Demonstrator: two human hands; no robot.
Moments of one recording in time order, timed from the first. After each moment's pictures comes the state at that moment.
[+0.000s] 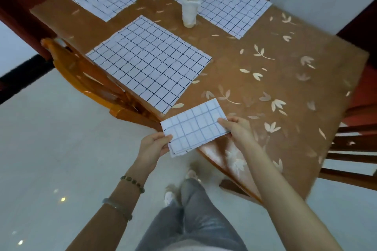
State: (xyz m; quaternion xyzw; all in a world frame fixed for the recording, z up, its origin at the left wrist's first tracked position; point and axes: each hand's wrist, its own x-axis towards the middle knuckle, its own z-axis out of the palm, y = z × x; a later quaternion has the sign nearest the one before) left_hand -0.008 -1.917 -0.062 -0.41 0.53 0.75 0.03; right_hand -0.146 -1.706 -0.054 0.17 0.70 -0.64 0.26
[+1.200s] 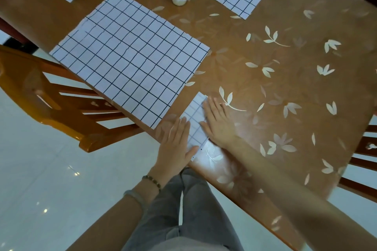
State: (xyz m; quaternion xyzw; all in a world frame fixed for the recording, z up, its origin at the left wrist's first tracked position) left_hand -0.104 -1.891 -0.137 -0.03 0.99 0.14 0.06; right_hand -0.231 -1.735 -0.163 -0.34 0.93 -0.10 0.12
